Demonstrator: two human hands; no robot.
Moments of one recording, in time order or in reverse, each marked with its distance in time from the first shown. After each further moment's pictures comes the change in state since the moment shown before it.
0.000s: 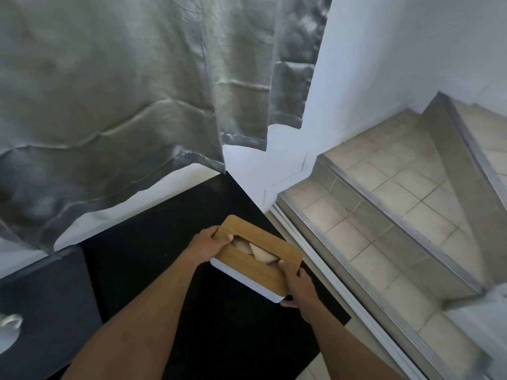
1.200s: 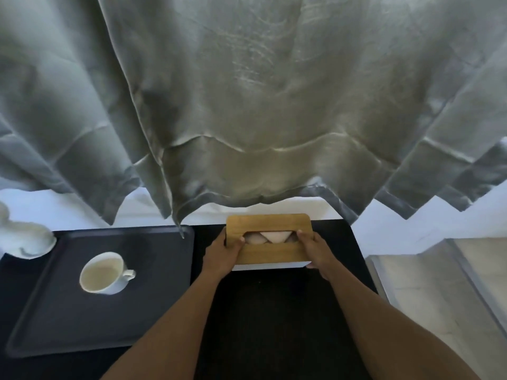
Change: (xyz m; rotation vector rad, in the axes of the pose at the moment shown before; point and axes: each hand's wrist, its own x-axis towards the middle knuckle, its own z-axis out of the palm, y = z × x) left_hand -0.032 -0.121 -0.123 -0.450 0.577 -0.093; right_hand 0.058 -0.180 0.201 -0.441 -0.307 -0.361
